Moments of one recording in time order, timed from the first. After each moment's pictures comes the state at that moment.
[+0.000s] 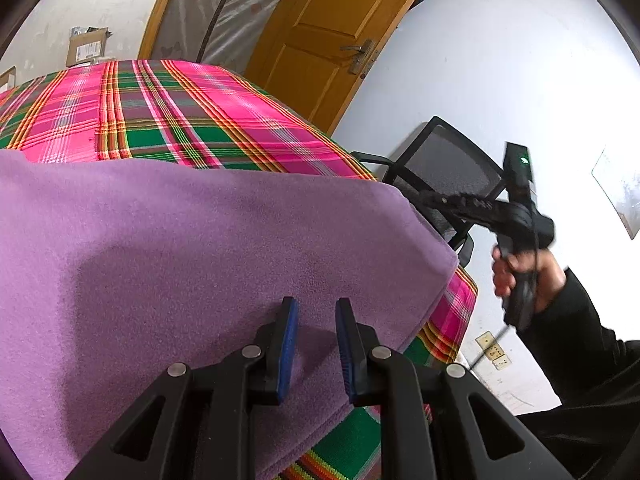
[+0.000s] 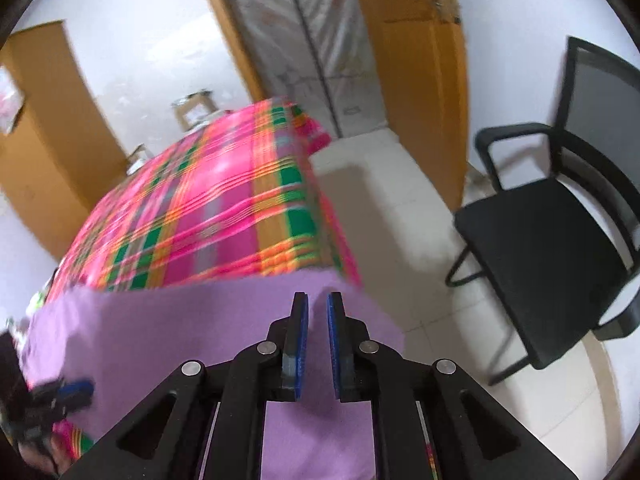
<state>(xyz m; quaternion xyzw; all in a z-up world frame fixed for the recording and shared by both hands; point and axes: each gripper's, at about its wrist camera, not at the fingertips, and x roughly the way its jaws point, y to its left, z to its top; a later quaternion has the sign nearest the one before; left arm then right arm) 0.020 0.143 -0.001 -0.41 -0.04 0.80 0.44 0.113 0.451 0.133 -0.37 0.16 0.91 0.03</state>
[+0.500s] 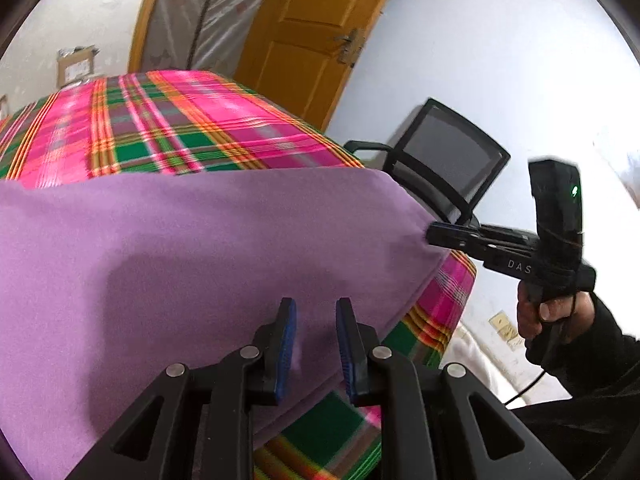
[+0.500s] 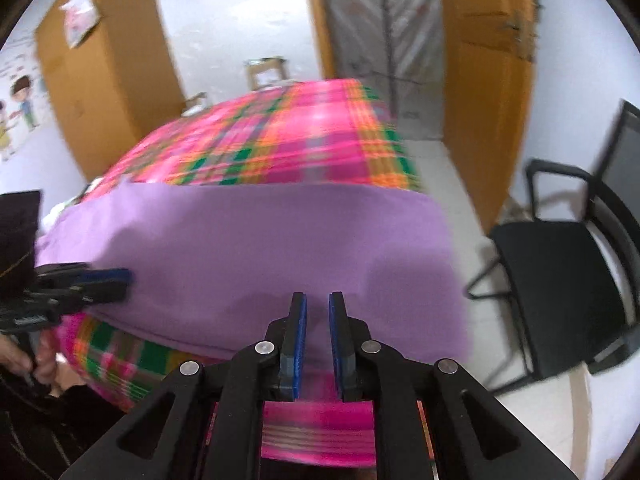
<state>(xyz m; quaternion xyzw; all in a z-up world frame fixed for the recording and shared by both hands) 0.046 0.163 0.012 -0.40 0.03 0.80 0.44 0.162 0.366 0.132 -0.38 0.06 0.92 -0.06</state>
